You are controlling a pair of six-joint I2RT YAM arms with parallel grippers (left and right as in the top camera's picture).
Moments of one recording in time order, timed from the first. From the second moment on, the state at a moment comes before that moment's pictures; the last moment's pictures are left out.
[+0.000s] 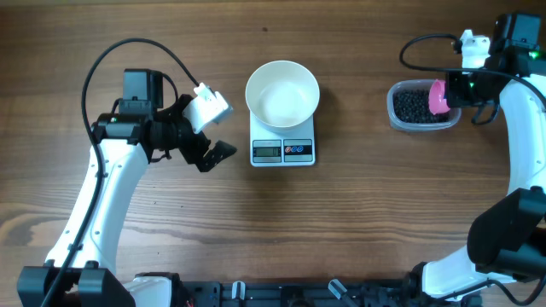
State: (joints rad) left arm -0.05 1.44 1.10 -0.83 0.60 0.81; right arm -0.24 1.75 1.57 -1.03 -0.05 -0.29
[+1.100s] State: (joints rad) left arm -0.05 1.44 1.10 -0.86 0.61 0.89; right arm -0.62 1.75 1.40 -1.01 -0.71 -0.21
